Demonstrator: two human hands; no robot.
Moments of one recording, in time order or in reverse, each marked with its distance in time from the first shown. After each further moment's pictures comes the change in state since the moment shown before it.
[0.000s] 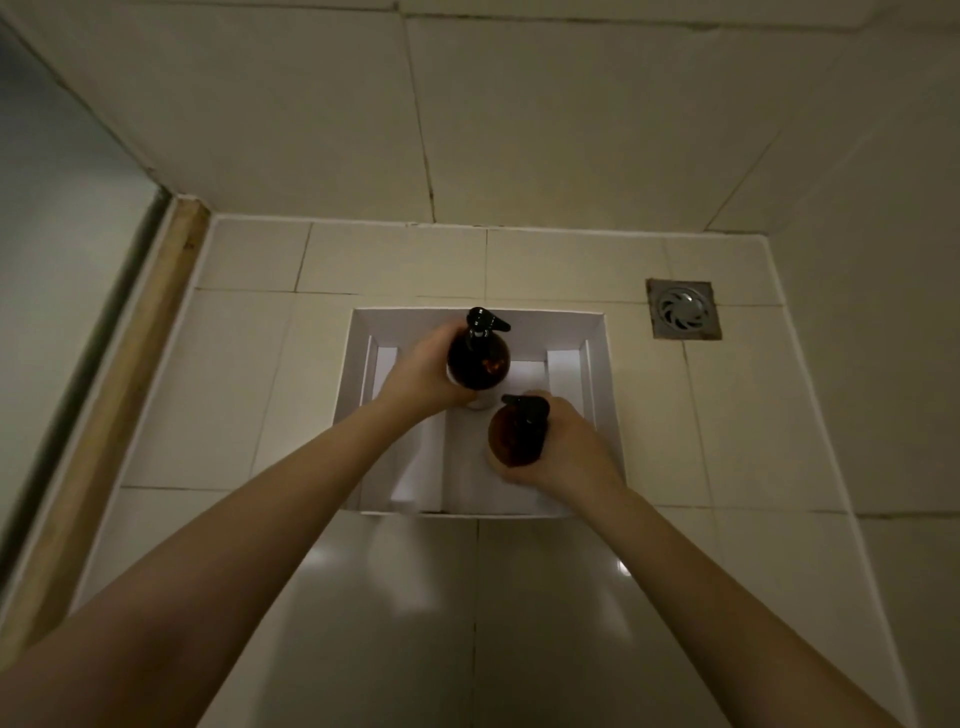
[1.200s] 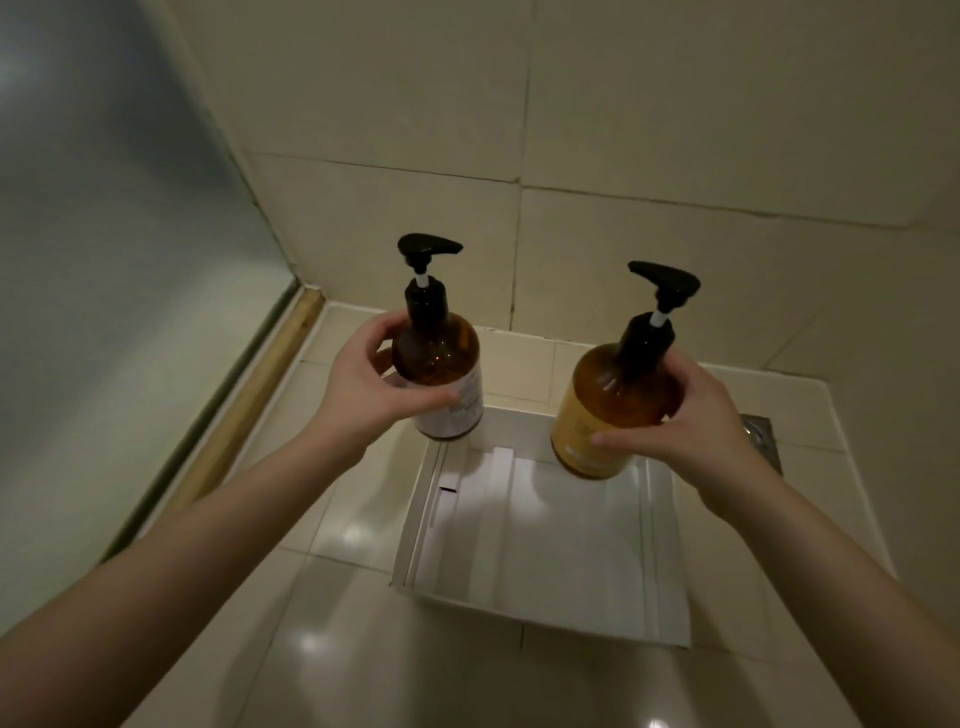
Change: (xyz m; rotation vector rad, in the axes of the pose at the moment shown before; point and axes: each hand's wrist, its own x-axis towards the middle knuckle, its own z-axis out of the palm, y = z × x) left_hand -0.068 0.060 -0.164 -0.462 0.434 -0.053; right_hand 0.012 -0.121 -0.136 0.440 0.099 -0.252
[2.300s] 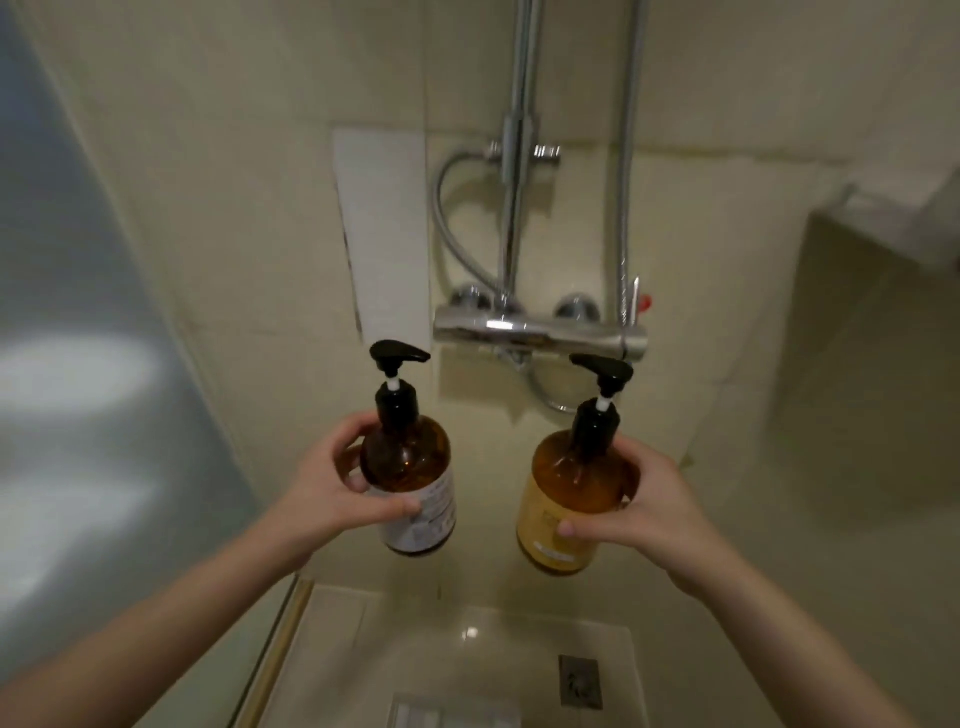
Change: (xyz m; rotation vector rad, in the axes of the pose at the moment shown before) left_hand 0.052 0.643 -0.135 -0.062 -0.161 0.129; right_hand -0.033 -0.608 -0.282 -0.027 -0.005 -0.111
